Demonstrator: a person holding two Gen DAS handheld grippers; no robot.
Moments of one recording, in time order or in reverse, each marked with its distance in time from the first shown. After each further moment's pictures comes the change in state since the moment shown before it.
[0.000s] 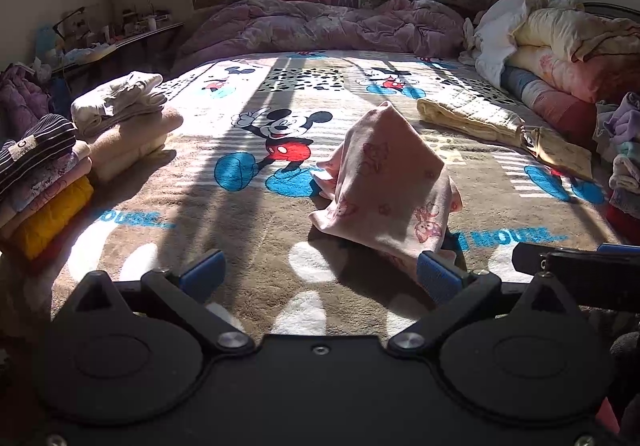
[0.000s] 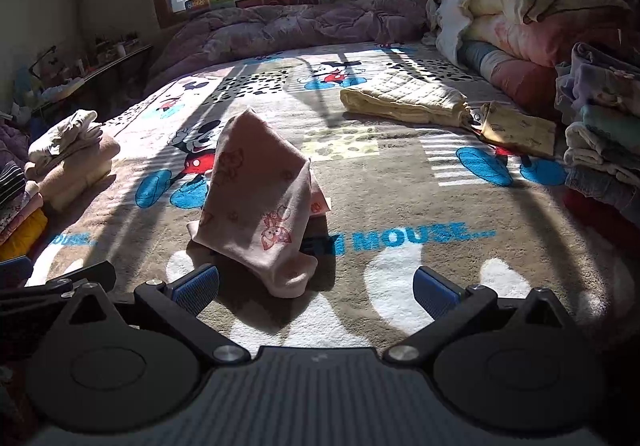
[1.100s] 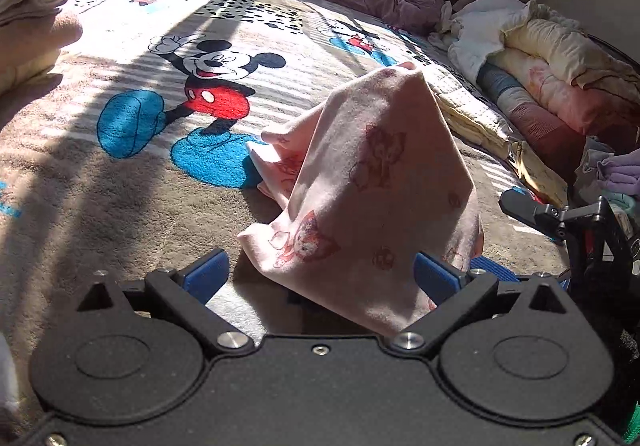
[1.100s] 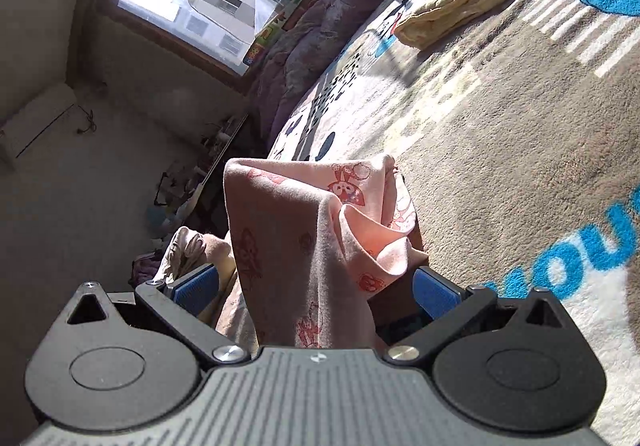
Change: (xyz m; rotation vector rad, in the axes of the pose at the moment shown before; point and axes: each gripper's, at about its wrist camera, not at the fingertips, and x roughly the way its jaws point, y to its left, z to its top) left arm 0.186 0.024 0.040 -0.166 0.148 -0.293; right arm 0.227 -0.108 0.019 0.562 0.019 0.682
